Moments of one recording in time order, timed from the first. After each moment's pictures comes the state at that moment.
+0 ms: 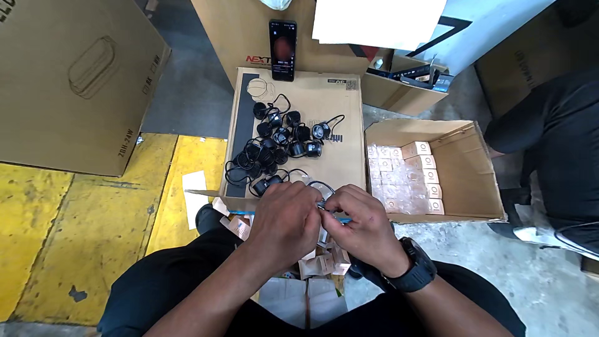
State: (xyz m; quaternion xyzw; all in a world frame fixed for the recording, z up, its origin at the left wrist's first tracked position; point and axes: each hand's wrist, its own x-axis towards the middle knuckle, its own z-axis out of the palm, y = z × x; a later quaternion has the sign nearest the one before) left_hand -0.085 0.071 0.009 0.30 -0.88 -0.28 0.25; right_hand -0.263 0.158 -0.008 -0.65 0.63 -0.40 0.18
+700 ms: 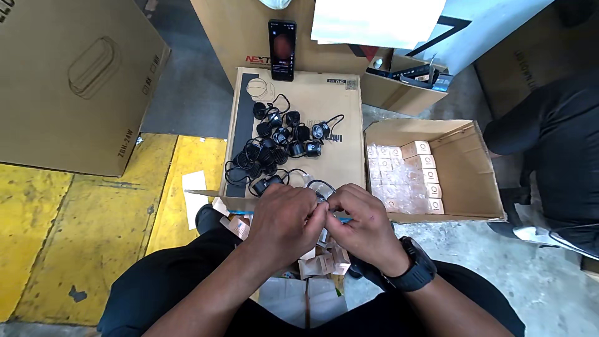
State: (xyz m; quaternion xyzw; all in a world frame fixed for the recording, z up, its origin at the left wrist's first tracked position) left_hand -0.085 0.070 0.007 0.30 -0.88 -0.27 0.26; right_hand -0.264 0.158 -0.007 -0.64 0.63 -0.40 0.18
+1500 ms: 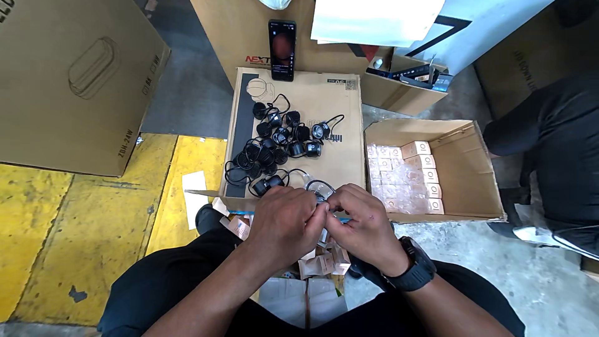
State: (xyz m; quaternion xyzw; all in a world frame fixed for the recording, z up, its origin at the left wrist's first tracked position) left_hand -0.085 0.070 0.008 0.29 -0.88 -0.26 0.26; right_hand -0.264 0.157 -0.007 -0.64 0.63 -0.40 0.18
